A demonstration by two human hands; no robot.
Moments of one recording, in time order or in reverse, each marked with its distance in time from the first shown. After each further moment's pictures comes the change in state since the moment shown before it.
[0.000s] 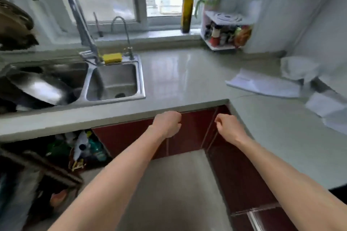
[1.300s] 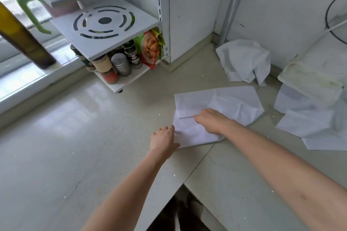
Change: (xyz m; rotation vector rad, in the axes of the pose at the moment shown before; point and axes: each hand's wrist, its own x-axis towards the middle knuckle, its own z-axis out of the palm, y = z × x) left_hand 0.526 0.192 0.062 0.057 -0.322 0.332; right_hand 0.382 0.318 -0.050 -0.388 -0.458 0.074
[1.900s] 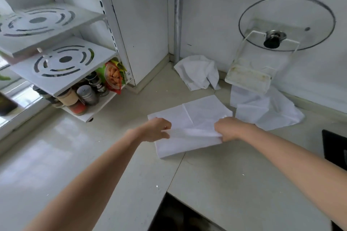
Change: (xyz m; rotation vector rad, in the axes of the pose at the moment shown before) left_hand 0.018 0.052 -0.097 0.040 -0.206 0.595; right_hand -0.146 0.045 -0.014 0.078 -0.264 0.314
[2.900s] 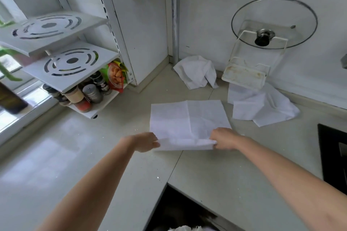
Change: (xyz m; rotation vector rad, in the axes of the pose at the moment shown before) left_hand -0.040 0.001 0.027 0.054 -0.237 -0.277; right_hand -0.002 -0.014 0.062 0.307 0.138 -0.022
